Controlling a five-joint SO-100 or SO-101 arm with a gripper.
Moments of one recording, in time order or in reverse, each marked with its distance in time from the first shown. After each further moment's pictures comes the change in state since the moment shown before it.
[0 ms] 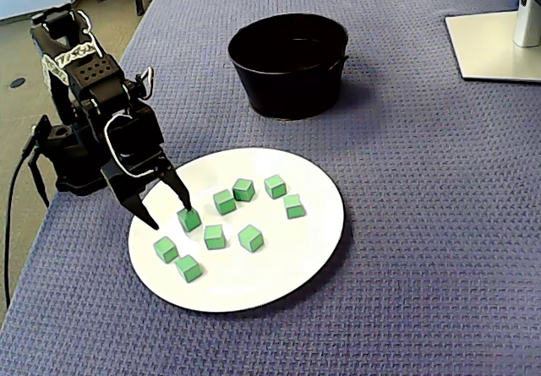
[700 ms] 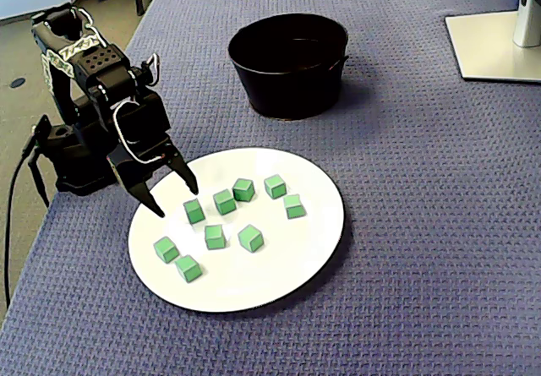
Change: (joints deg) arm -4.0 2.2 -2.7 6.2 2.2
